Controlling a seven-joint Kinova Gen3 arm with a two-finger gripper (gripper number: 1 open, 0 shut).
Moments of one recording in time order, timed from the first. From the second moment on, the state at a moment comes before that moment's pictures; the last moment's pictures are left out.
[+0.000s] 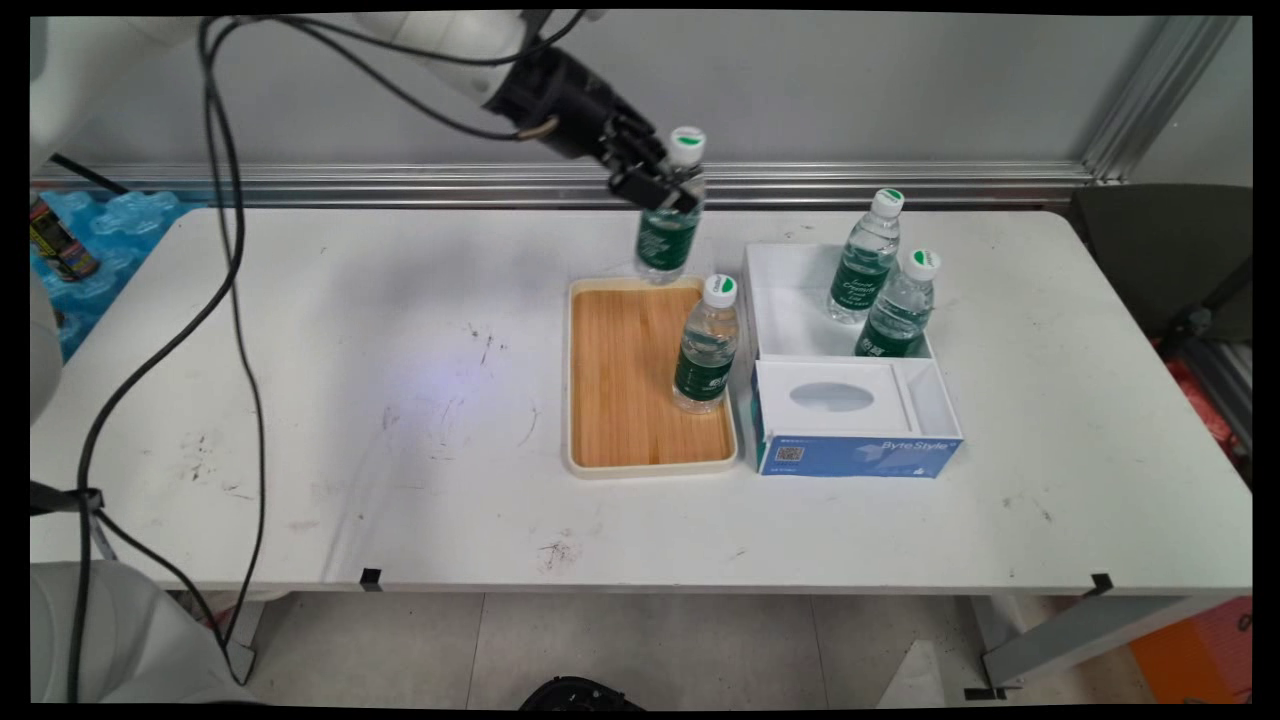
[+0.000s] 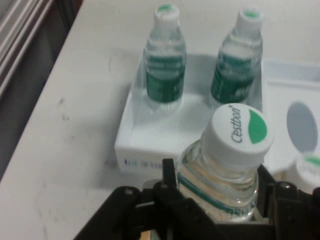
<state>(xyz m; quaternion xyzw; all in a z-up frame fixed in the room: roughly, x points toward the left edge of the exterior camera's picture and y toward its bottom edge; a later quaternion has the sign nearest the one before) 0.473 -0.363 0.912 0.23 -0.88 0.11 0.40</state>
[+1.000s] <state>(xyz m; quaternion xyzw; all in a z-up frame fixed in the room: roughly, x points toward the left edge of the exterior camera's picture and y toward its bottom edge) 0.494 -0.293 0.863 0.20 -0.90 0.06 0.39</state>
